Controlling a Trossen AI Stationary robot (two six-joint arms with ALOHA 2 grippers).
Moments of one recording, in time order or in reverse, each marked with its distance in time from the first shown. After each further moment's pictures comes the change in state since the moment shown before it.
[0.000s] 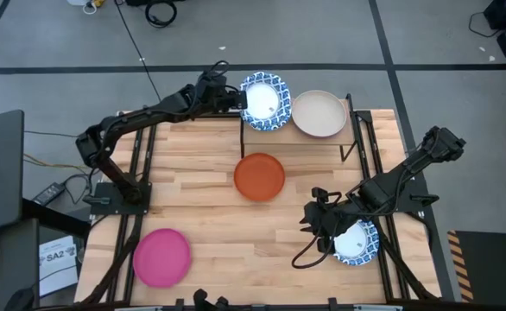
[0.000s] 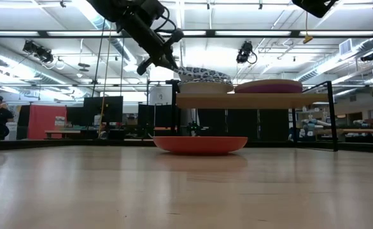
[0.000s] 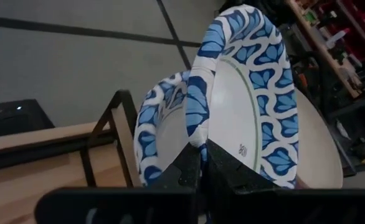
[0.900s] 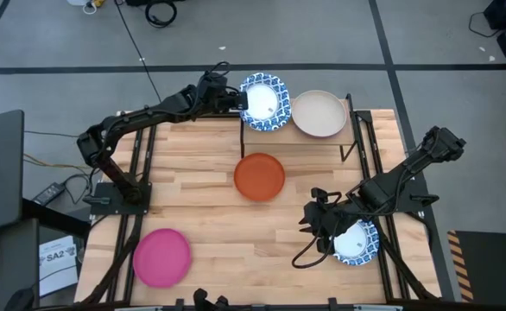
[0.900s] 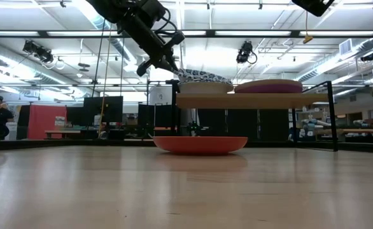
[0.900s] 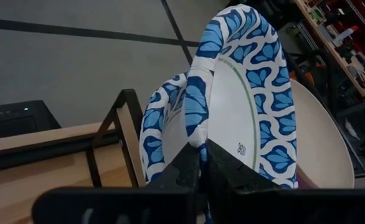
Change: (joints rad) left arm -0.003 0.009 0.000 -0.004 -0.019 0.011; right arm 0.000 0.000 0.000 0.020 -0.001 0.000
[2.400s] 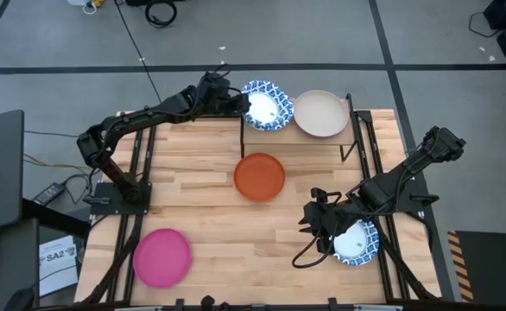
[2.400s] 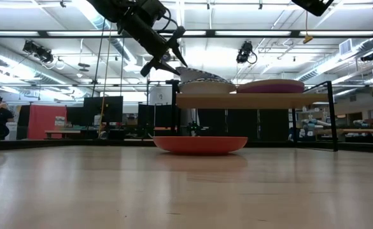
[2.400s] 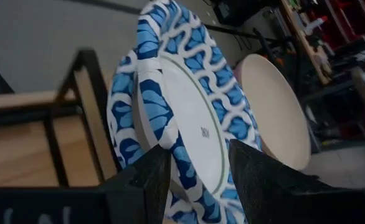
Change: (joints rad) left arm -0.008 -0.001 0.000 0.001 0.145 -0.097; right arm 0.000 0.000 0.000 0.005 0.000 0.000
